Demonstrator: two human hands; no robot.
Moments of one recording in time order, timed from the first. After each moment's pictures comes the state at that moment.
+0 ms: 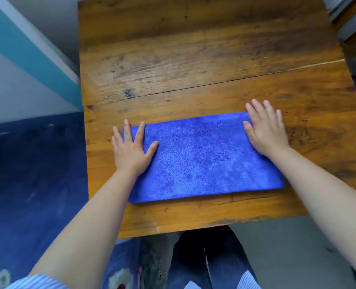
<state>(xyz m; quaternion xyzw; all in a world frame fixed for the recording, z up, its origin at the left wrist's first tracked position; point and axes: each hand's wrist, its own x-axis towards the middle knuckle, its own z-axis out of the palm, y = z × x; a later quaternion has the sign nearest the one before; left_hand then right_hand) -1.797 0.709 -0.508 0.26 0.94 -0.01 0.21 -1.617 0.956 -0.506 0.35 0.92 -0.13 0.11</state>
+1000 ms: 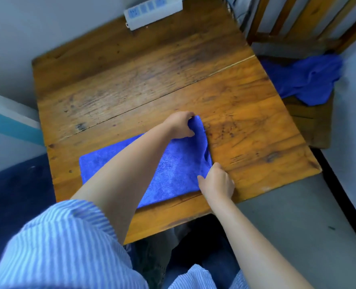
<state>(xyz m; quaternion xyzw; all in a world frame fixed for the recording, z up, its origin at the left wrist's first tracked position) -1.697 0.945 -0.456 0.51 0.78 -0.04 0.35 -1.538 0.888 -0.467 0.62 0.68 -0.36 0.16</state>
